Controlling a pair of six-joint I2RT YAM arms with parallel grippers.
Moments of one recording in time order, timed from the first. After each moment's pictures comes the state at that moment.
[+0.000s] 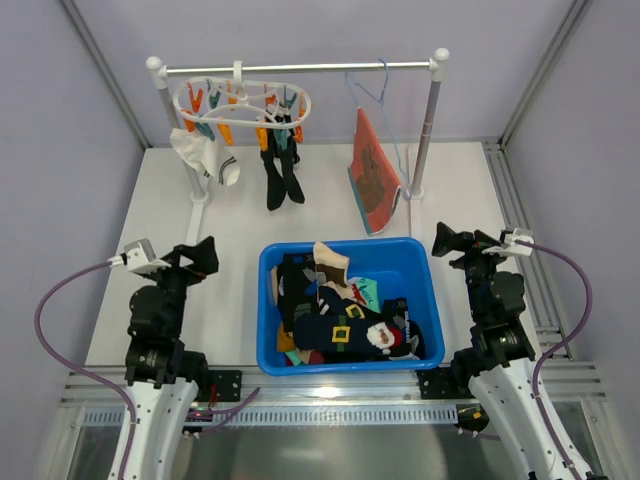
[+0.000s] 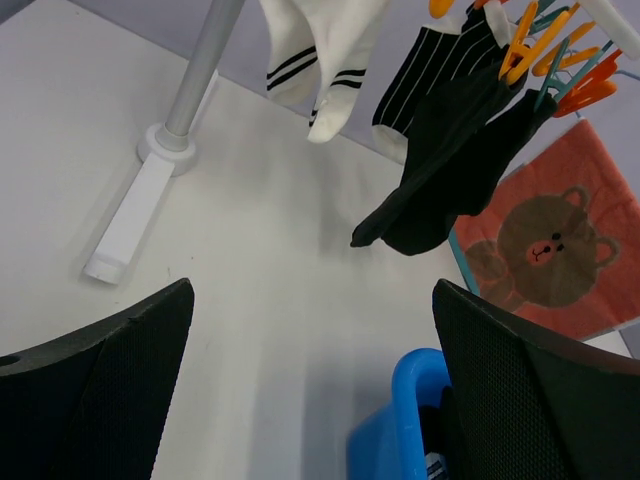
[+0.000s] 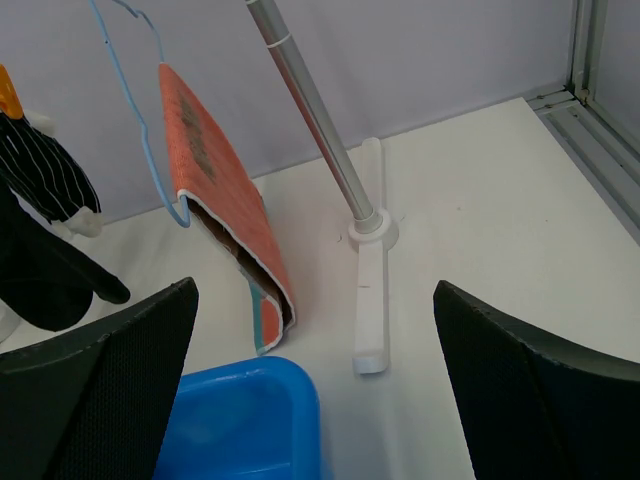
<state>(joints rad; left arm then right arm) -0.09 0.22 0.39 -0.15 -0.13 -0.50 0.19 0.37 0.34 0.12 0.23 0.34</state>
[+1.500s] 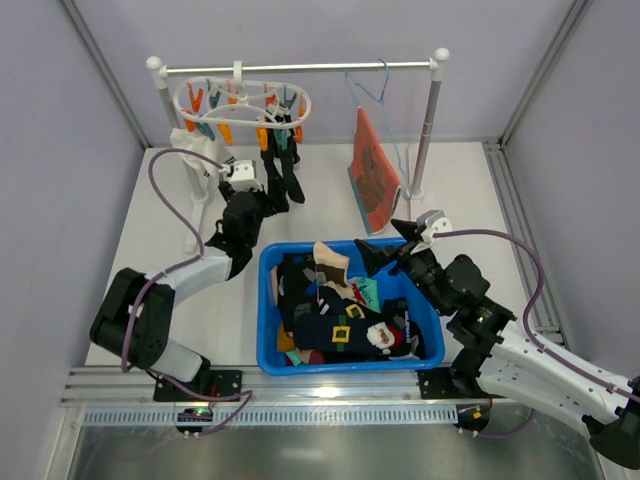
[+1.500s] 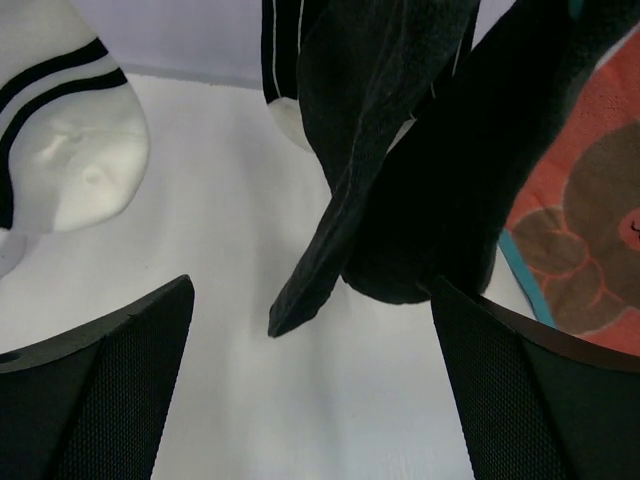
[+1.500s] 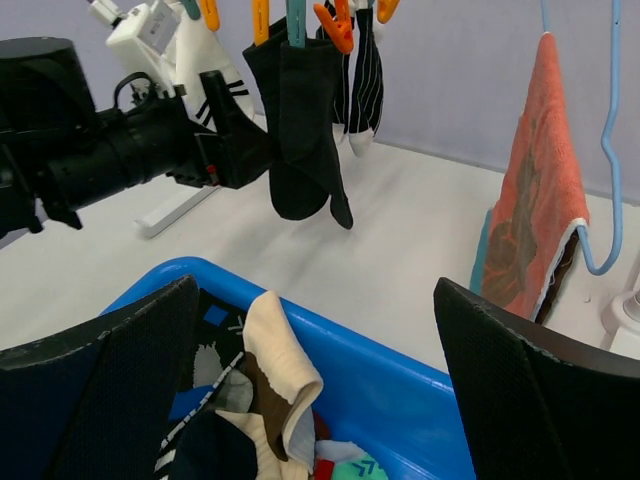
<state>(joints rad) -0.45 1.46 0.76 0.56 -0.36 -0.27 0.85 0.69 0.54 0.29 0.28 0.10</state>
